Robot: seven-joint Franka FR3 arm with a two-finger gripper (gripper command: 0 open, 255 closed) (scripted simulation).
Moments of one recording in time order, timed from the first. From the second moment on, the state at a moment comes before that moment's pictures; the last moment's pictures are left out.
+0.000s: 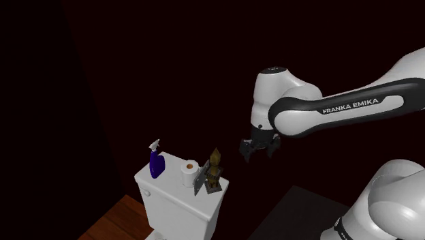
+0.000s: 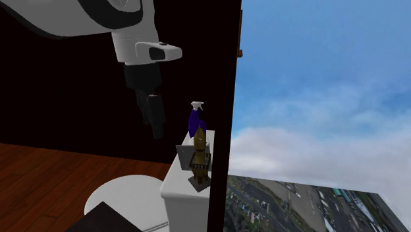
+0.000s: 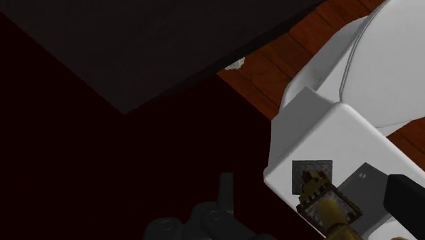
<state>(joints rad) -0.01 -0.49 0.31 -2.61 0.09 2.08 0.70</state>
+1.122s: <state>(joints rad) -0.06 0.26 0.44 -2.25 -0.34 2.48 1.60</state>
